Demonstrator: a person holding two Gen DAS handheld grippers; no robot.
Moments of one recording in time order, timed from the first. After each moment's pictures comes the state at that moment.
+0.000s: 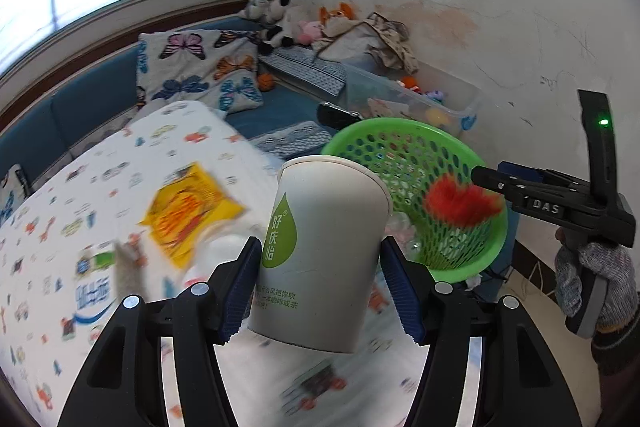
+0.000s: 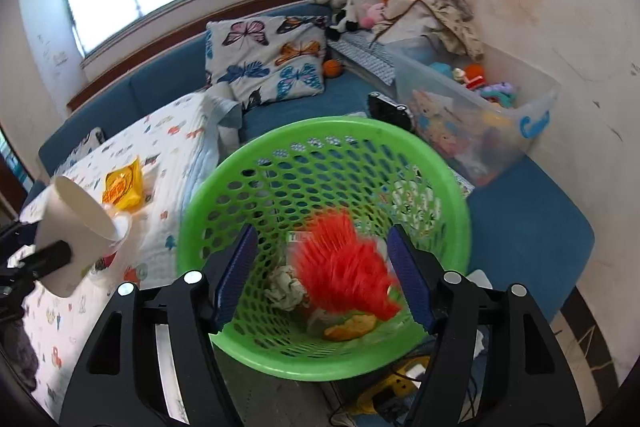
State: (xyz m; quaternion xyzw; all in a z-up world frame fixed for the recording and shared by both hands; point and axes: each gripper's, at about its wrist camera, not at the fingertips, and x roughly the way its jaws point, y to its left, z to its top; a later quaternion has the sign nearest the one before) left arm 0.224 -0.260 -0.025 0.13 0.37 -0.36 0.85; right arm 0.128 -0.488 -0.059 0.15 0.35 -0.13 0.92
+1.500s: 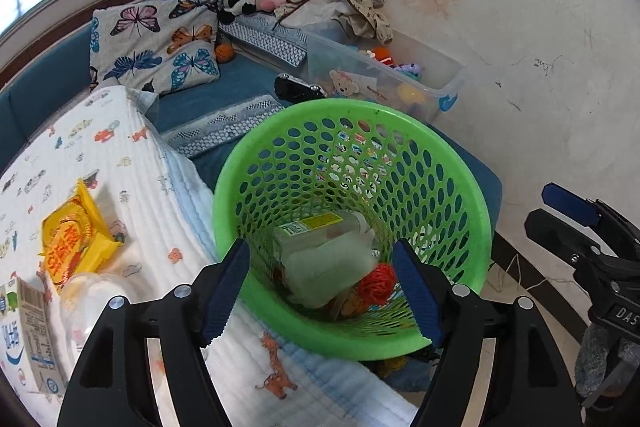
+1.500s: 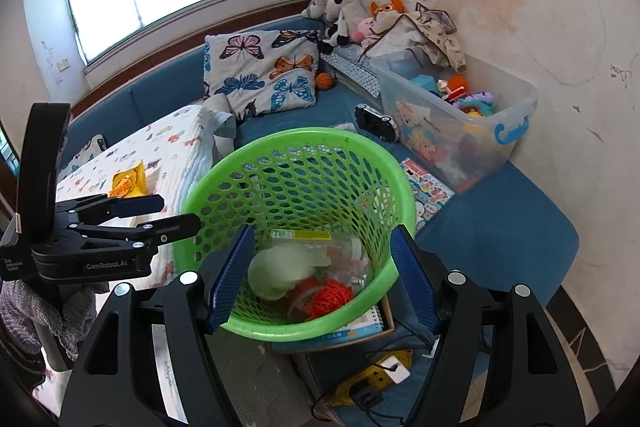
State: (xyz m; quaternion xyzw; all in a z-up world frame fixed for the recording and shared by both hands) left arm 0.239 -0.358 -0.054 0.13 0.42 -0.39 0.81; right arm 0.083 -0.498 -0.037 0.13 0.33 -0.14 0.92
